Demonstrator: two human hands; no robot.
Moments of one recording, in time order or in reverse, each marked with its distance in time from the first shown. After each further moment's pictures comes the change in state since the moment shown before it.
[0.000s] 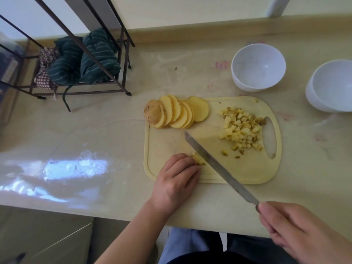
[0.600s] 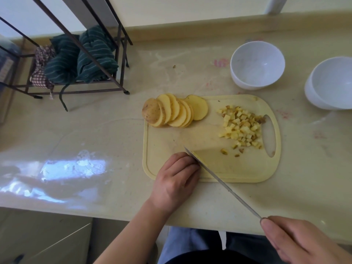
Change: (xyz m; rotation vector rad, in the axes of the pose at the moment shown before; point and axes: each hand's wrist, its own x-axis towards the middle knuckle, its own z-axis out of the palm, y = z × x) left_hand 0.000 -0.001 0.001 -0.027 -0.003 -0.007; right_hand -0.010 0.009 0.011 -0.150 0.077 -0.059
